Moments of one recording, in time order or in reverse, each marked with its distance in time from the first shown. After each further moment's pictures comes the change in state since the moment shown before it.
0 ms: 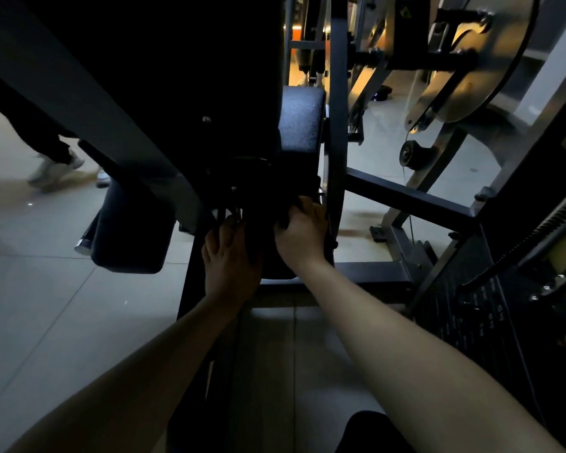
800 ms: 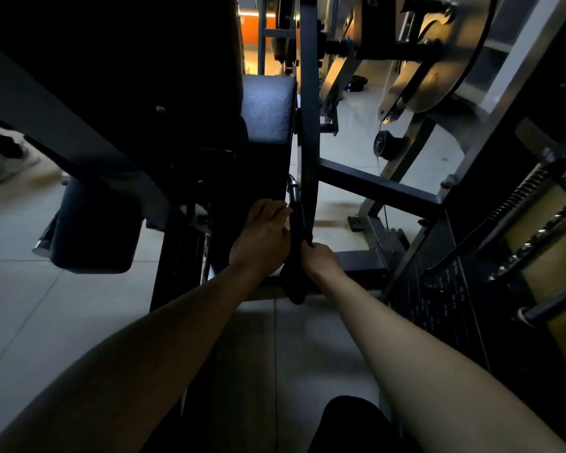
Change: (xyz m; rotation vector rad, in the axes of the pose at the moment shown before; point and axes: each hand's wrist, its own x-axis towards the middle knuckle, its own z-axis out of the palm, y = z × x) left_hand 0.031 0.083 0.025 -0.056 -0.134 0.377; right_hand -0.035 0.069 -0.042 0.117 -0.307 0.600
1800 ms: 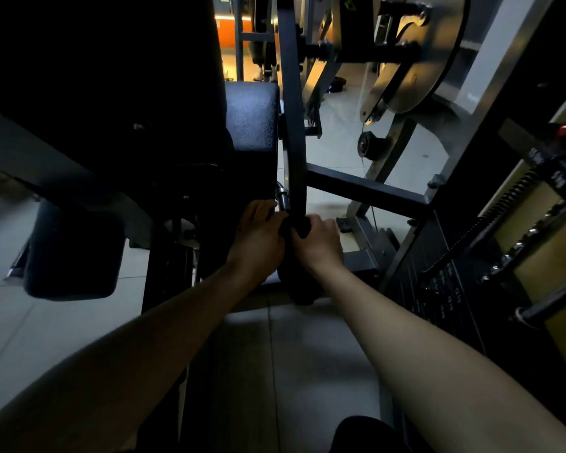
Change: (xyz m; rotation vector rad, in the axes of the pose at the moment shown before) left_hand 0.021 -0.009 0.004 0.007 0.003 0.063; right_hand 0.008 -0.027 -0.019 -0.092 0.260 -0.153
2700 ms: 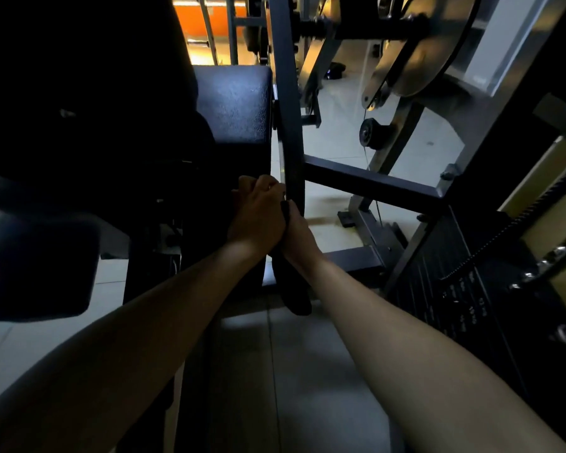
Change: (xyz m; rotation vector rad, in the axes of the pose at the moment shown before) left_hand 0.063 0.001 0.022 0.061 0.044 -0.170; right_hand 0.056 0.005 0.048 0.263 -0.097 -0.166
